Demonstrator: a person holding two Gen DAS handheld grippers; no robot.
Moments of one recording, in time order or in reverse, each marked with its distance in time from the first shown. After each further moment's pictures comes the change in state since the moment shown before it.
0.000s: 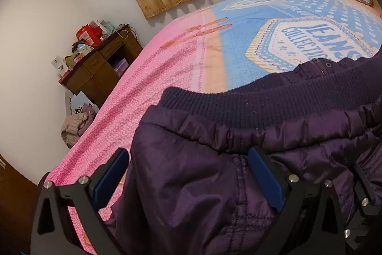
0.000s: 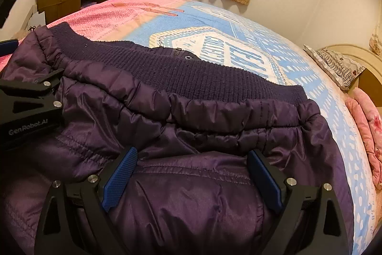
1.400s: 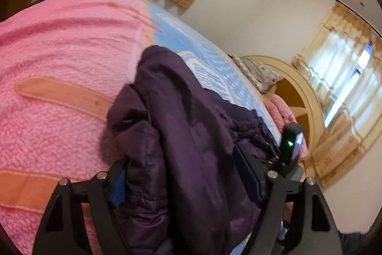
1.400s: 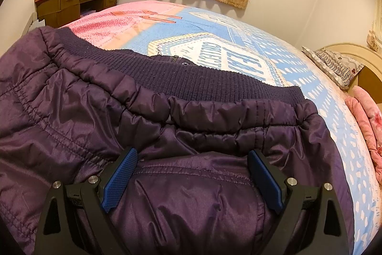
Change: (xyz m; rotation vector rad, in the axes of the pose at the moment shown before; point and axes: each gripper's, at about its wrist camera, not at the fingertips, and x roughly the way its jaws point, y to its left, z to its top) left arm -0.017 0.145 -0.098 -0.498 0.042 -1.051; right arm -0.015 -0.003 -0.004 0.023 -0.039 0.014
